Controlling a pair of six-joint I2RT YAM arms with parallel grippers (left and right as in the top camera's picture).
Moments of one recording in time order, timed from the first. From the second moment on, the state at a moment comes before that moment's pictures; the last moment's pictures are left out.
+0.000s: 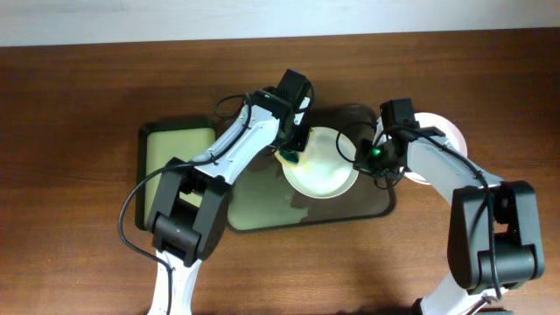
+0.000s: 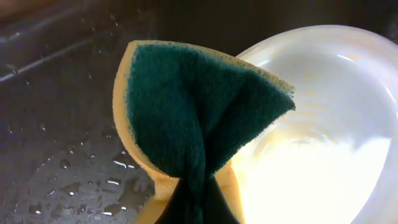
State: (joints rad) left arm -0.54 2.22 1.79 -0.84 0.09 -0.20; right arm 0.09 1.83 1.08 -0.54 -0.27 0.44
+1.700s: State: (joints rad) left arm 0.08 2.09 1.49 -1.08 0.12 -0.10; right arm 0.08 1.83 1.05 -0.52 -0.26 0.46
